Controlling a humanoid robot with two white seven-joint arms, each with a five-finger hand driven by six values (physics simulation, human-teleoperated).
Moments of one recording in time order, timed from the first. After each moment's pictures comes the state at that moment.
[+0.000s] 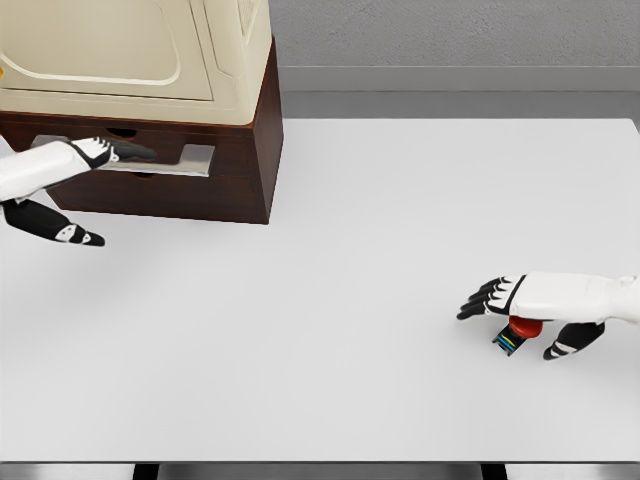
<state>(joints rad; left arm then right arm) -0.68 1.21 -0.88 -1.58 0.24 -0.61 -0.26 -0.49 -1.21 0.86 -1.68 0.06 -0.61 0.50</state>
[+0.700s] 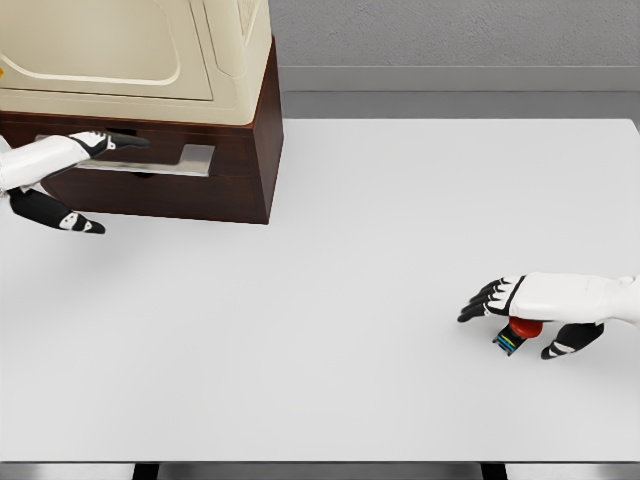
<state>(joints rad) -0.69 1.14 -0.88 -1.46 0.23 -0.58 -0.27 -0.49 -1.21 0.86 -1.68 0.06 -0.61 0.50</state>
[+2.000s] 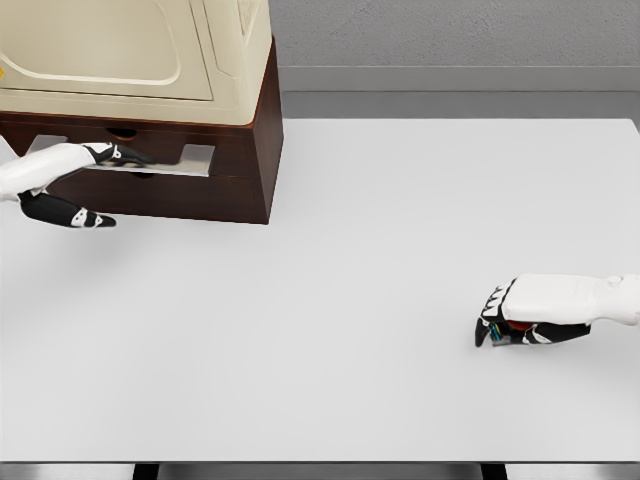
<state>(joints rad) -0.69 1.11 -0.89 -1.43 0.25 -0.54 -0.27 -0.52 -1.18 0.86 -1.67 0.09 -0.61 0.53</state>
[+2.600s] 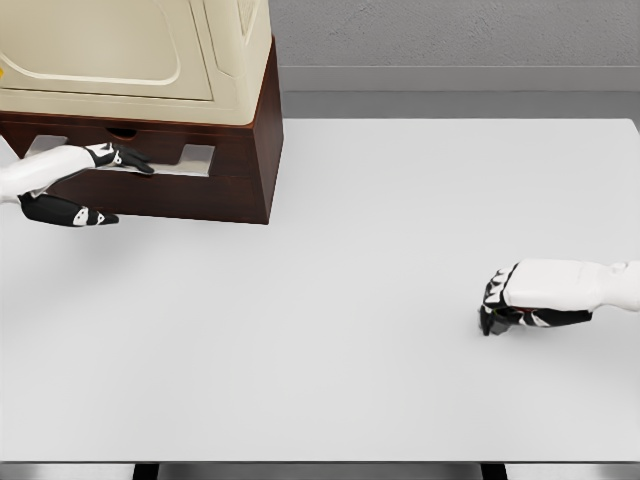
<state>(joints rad) -0.69 1.12 -0.90 -1.44 0.26 -0.54 -0.28 -0.54 -1.18 0.86 -1.67 0.09 -0.61 0.52</state>
